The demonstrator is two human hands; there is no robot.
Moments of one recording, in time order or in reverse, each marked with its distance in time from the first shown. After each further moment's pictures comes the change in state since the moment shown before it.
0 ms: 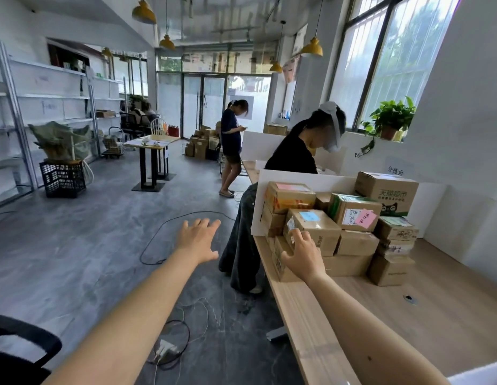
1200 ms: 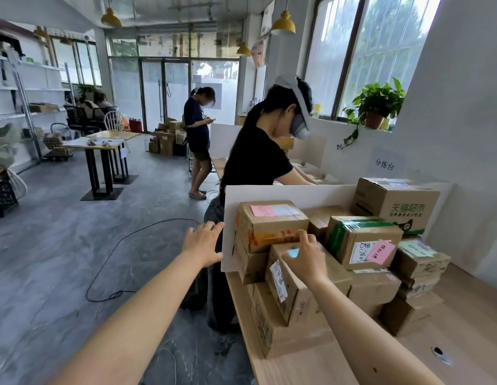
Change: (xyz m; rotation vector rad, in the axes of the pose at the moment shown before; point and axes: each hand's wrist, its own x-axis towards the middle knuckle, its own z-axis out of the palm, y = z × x) left_hand 0.355 0.071 0.115 -0.128 -0.058 0.131; right_hand 0.296 0.140 0.069 0.021 0.080 0.227
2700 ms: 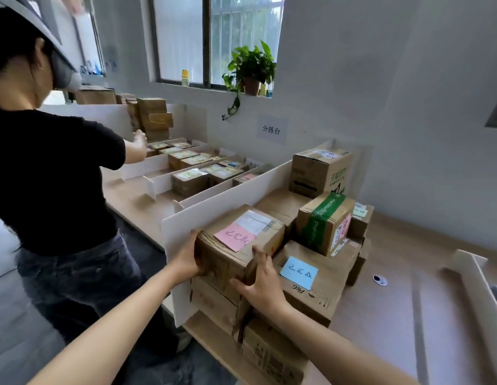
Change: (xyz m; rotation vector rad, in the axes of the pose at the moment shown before) left_hand 0.248 -0.018 0.114 -0.904 -0.300 0.506; right_hand 0.089 -0.057 0.132 0.169 0.119 0.436
